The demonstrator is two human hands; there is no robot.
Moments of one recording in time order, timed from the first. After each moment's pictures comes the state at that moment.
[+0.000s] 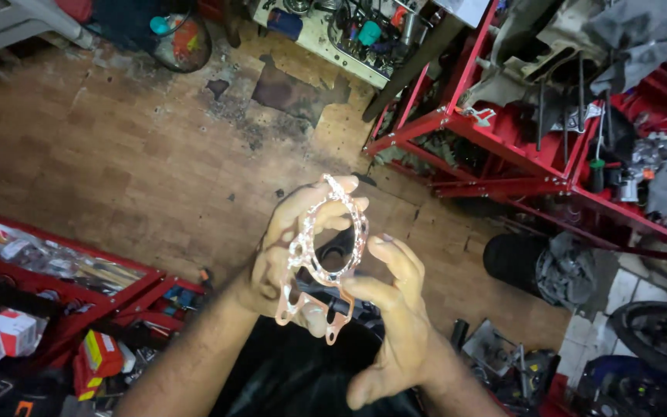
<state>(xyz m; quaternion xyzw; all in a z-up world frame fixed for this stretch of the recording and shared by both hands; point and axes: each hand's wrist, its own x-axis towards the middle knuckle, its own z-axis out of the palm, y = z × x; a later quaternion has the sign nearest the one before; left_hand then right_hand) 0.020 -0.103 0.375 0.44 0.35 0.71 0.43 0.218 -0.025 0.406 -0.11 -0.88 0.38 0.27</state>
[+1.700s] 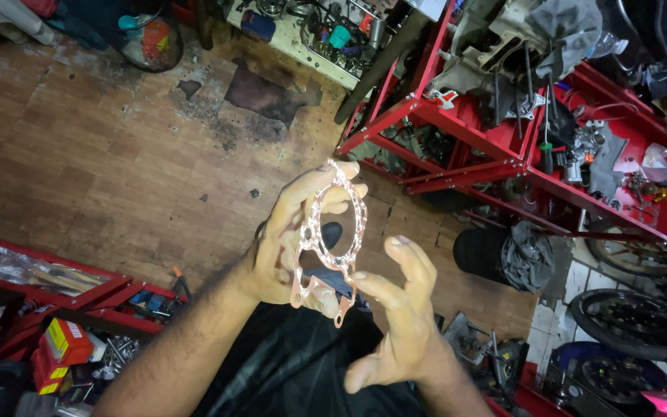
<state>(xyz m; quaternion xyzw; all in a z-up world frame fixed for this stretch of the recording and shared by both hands) 0.067 -0.146 0.373 0.49 0.26 0.74 0.38 0.278 -0.089 0.409 -0.15 -0.91 0.24 0.31</state>
